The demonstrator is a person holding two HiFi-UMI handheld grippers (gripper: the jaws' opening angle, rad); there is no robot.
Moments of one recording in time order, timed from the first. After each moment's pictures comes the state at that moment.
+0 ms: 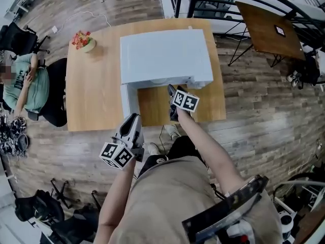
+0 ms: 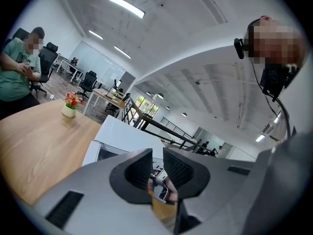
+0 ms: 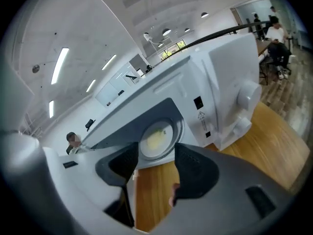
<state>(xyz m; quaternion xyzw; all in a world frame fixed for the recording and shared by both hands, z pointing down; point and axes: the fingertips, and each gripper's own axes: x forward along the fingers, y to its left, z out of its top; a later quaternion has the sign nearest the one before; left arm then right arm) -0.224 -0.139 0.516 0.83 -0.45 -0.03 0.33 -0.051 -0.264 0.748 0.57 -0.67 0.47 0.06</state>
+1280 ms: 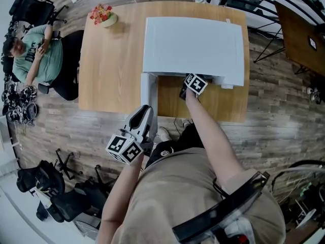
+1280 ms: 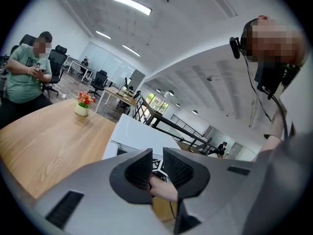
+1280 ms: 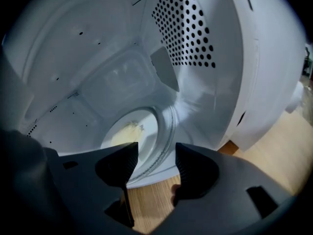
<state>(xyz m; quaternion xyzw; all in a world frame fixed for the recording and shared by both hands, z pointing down) -0.265 -0.170 0.542 0.80 -0.49 0.00 0.35 -0.076 -0.338 0.874 0.66 -0.59 0.46 0.11</state>
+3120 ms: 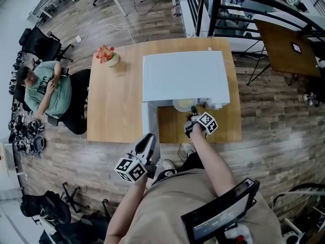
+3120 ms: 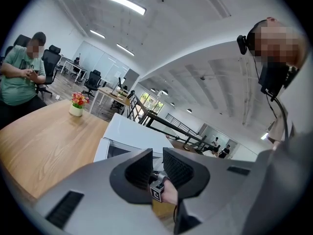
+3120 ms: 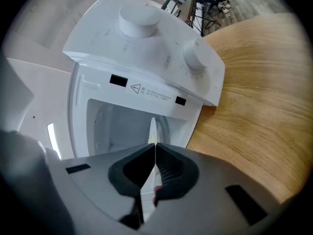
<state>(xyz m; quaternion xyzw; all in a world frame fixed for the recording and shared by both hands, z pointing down) -0.245 -0.134 0.527 0.82 -0.46 0.00 0.34 -0.042 -0.268 0.824 0.54 -0.52 0.62 -0.22</state>
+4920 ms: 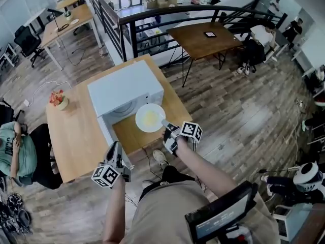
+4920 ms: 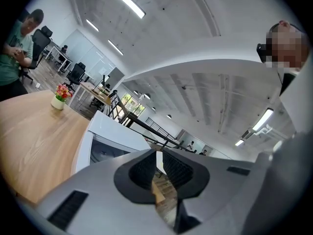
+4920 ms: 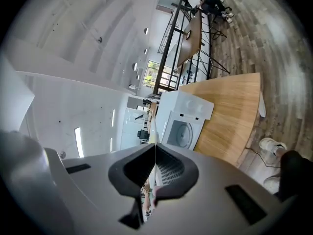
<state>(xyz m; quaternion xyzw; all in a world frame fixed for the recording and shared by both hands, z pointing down) -0.250 -0.066 0.505 0.87 -0.35 -0.06 0.33 0.006 -0.061 0.579 0.52 -0.56 0.58 -0.29</state>
